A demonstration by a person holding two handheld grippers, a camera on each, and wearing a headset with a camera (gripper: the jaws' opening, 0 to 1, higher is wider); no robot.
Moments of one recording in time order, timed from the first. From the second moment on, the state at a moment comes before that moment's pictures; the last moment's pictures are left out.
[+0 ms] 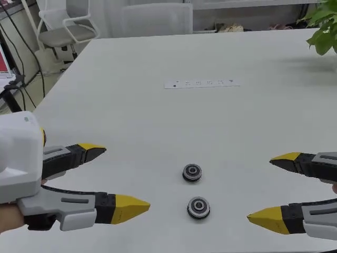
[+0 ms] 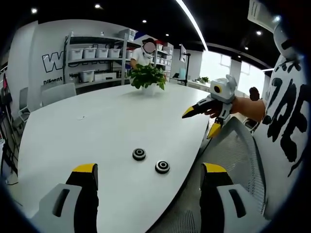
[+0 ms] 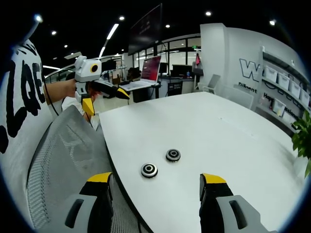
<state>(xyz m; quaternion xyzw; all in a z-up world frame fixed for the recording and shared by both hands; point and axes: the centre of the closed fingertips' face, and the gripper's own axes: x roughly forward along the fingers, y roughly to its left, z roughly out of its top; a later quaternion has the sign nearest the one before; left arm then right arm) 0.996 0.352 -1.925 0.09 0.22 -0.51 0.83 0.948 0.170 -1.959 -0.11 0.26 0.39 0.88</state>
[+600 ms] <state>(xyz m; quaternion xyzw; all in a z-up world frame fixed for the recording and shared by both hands) 0.986 0.360 -1.922 0.09 0.22 -0.50 0.83 0.945 0.171 -1.956 -0.11 0.26 0.39 0.88</state>
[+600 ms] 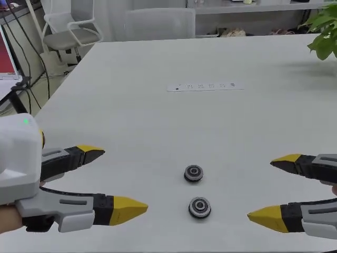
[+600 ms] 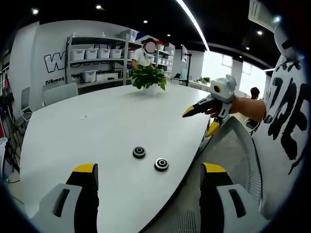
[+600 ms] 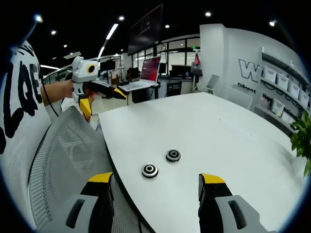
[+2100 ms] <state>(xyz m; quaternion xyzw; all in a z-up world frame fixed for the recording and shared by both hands) 0.971 0.352 -1.926 0.09 0.23 -0.50 0.83 0.934 0.177 -1.944 -0.08 0.23 0.41 0.88</state>
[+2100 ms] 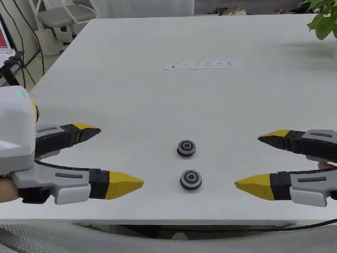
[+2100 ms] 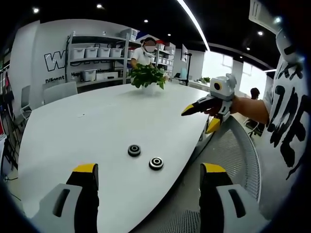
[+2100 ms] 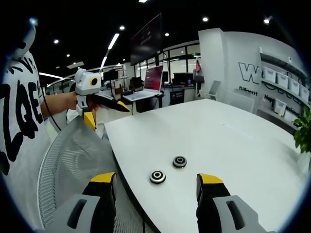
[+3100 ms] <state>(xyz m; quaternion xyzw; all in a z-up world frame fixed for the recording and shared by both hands) 0.970 0.342 -1.924 0.11 0.22 -0.51 0.82 0.934 0.178 -1.948 -0.08 0.22 0.41 0.88</state>
